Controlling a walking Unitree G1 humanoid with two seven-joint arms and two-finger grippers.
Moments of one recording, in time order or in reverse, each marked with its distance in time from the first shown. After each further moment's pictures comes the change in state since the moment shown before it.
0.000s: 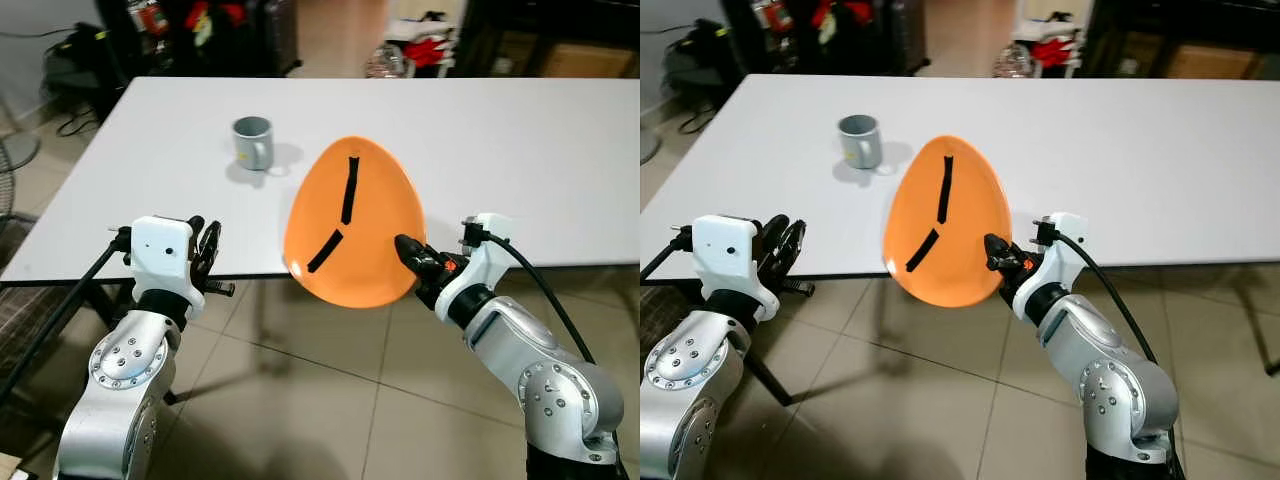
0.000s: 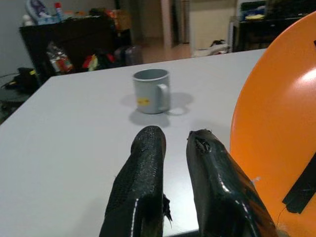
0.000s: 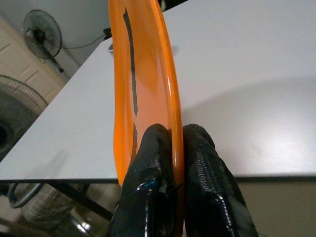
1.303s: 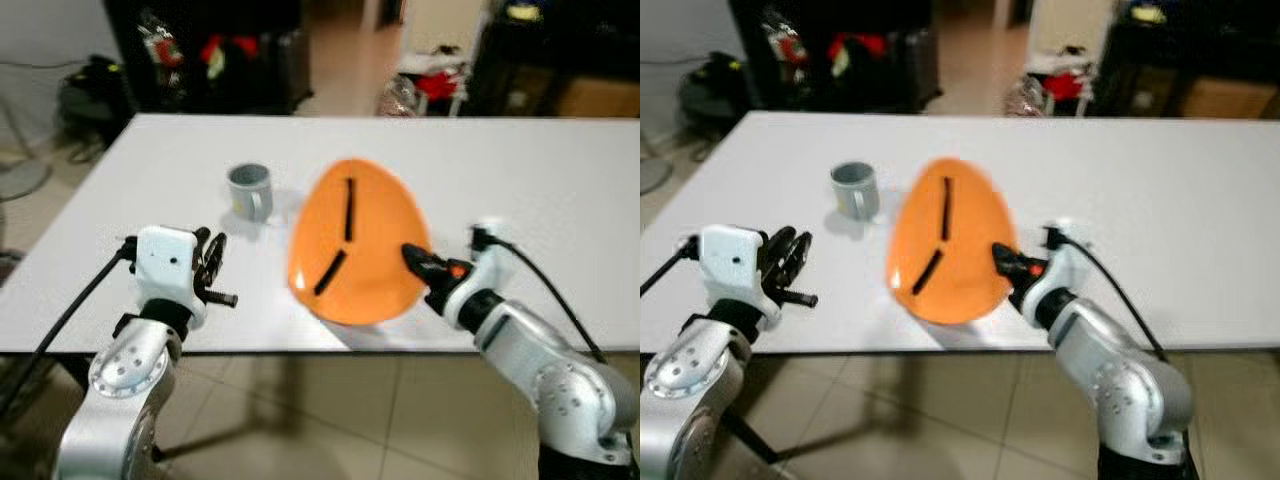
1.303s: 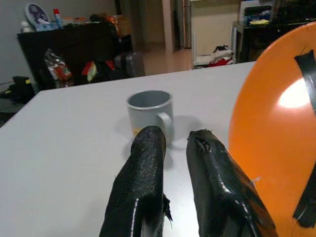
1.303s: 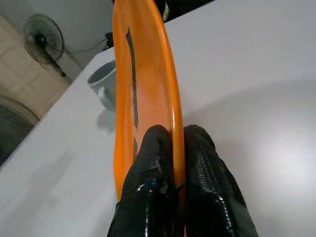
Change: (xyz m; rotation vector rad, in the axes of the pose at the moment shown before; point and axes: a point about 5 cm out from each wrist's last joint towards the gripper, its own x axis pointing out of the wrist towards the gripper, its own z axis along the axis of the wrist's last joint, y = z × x) left arm -0.006 -0.003 -0.006 0.009 0.039 -0.053; right arm -0.003 -0.008 -0.004 0.097 0.065 -0.013
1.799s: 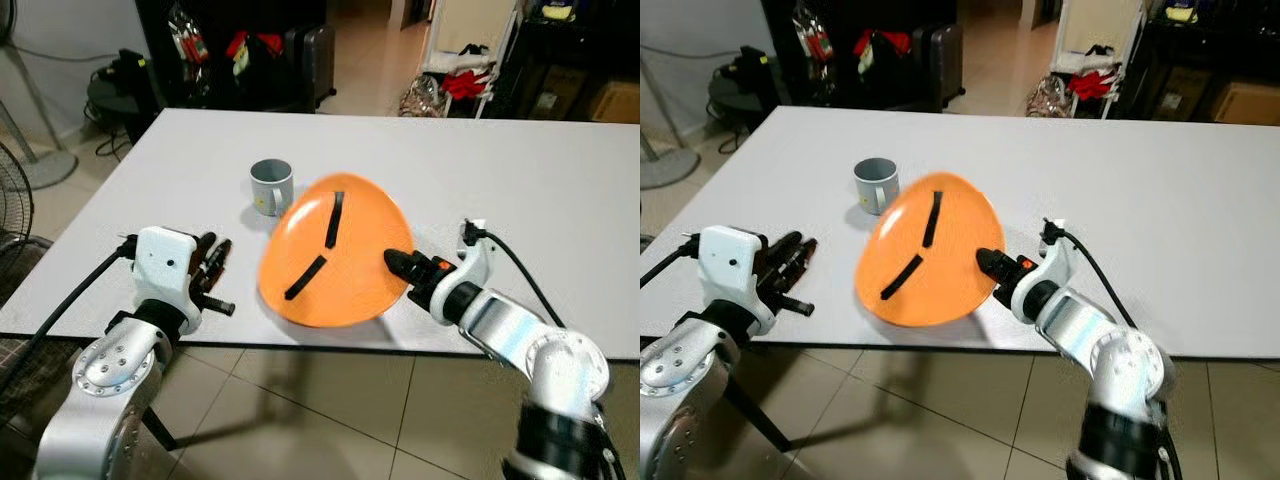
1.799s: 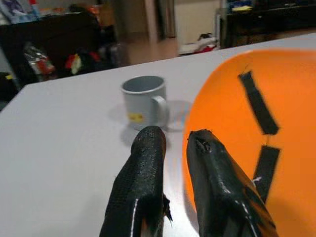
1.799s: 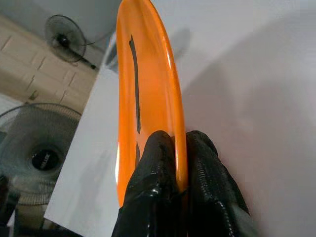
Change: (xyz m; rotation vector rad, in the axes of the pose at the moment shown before) left arm -0.003 0.002 0.000 -0.009 0.033 -0.139; right arm 0.023 -0.011 -0.007 0.286 0.162 -0.007
